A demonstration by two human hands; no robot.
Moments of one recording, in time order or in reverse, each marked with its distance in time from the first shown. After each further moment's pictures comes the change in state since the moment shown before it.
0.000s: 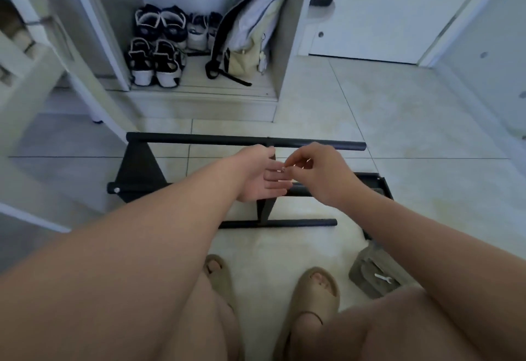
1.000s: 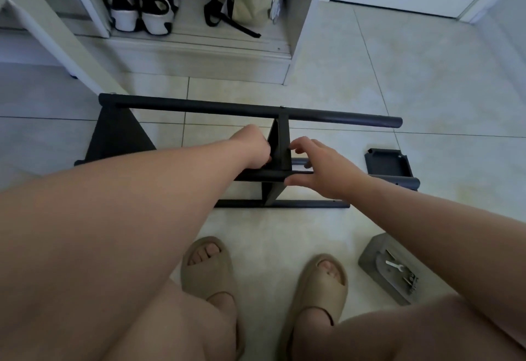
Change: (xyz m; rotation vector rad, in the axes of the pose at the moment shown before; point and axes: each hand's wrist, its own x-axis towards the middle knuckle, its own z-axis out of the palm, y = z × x) left_hand 0.109 0.000 -0.049 0.961 0.366 0.208; right_hand 0.069 0.089 0.054 -0.295 -0.329 0.001
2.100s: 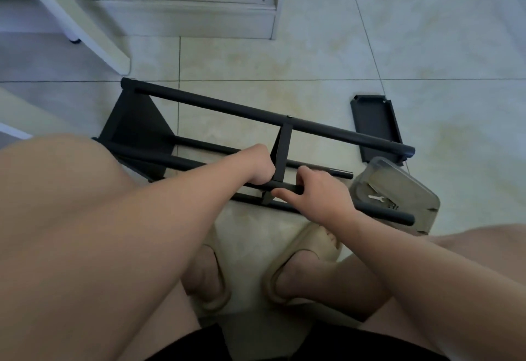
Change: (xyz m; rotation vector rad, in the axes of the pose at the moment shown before) left_hand -0.141 -0.026 0.102 0.368 -0.214 0.023; right_hand -0.177 -0.002 0.104 -0.145 0.149 0.193
